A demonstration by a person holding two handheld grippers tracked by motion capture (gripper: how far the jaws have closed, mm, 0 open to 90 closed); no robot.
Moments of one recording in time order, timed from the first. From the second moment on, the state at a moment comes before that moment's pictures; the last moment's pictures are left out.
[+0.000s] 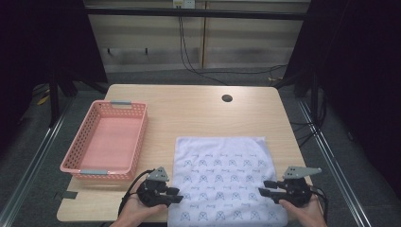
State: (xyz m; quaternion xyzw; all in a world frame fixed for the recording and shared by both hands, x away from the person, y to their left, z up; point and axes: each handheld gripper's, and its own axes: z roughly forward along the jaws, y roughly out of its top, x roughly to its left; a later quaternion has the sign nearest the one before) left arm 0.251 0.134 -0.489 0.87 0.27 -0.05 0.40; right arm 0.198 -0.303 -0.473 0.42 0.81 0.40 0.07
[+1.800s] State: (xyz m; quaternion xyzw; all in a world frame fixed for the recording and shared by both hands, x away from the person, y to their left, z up) left arm 0.324 0.105 -0.490 0.86 0.31 -0.01 0.41; right arm 0.326 -0.336 -0.499 0.48 0.79 0.35 0.13
